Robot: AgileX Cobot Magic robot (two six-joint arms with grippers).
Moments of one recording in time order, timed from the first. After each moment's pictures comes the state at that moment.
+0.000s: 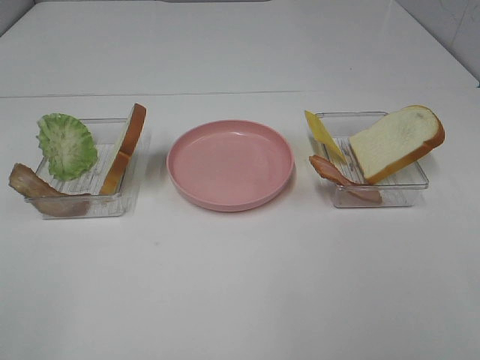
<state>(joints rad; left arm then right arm) 0.01 0.00 -0.51 0.00 1.03 0.11 -0.04 0.00 -0.50 0.06 1.06 -0.05</state>
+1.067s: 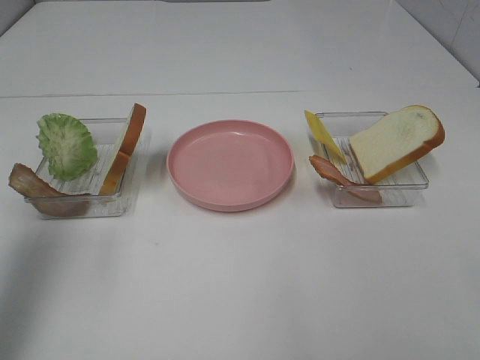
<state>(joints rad) 0.01 1.09 -0.94 -0.25 0.71 0.26 -0.04 0.00 -0.50 0.06 1.06 -0.05</state>
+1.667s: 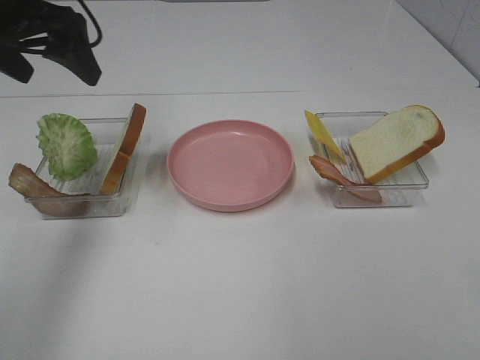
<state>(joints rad) -0.18 1.74 -1.49 -0.17 0.97 0.17 -0.04 0.00 -0.50 0.06 1.06 -0.05</state>
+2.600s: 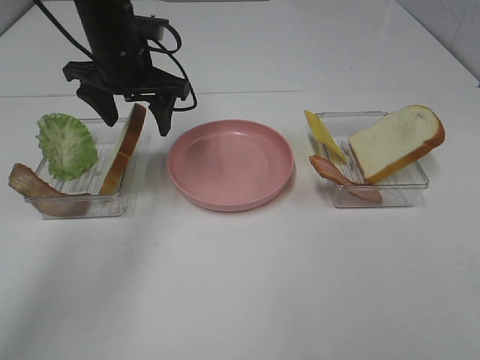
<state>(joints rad) -0.38 2.25 -1.99 0.07 1.22 -0.14 -0.04 0.00 -0.50 0.06 1.06 -0.05</state>
